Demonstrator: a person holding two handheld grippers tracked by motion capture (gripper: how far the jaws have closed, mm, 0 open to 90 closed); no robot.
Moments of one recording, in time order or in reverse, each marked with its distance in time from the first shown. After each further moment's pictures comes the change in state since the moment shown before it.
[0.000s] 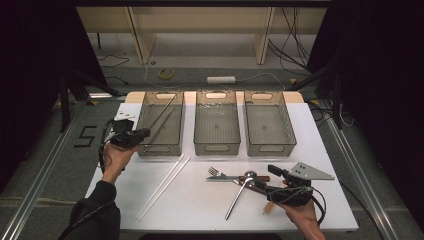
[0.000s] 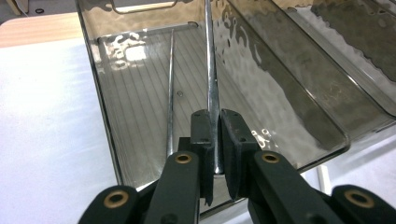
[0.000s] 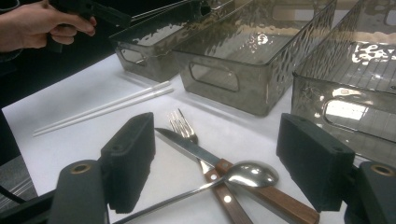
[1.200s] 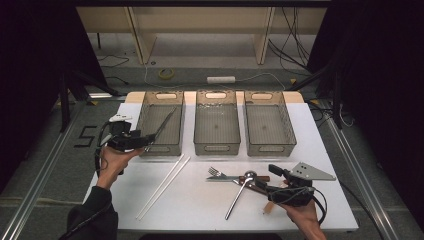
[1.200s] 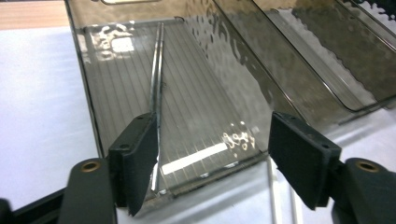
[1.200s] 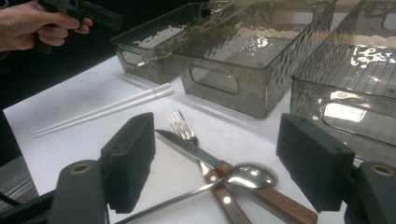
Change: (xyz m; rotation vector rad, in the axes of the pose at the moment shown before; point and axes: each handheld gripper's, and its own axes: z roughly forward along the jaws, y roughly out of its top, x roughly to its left) left arm -0.008 -0.003 -0.018 0.013 -0.053 -0.042; right arm 0.000 0.001 -0.003 -0.007 0.002 -0.004
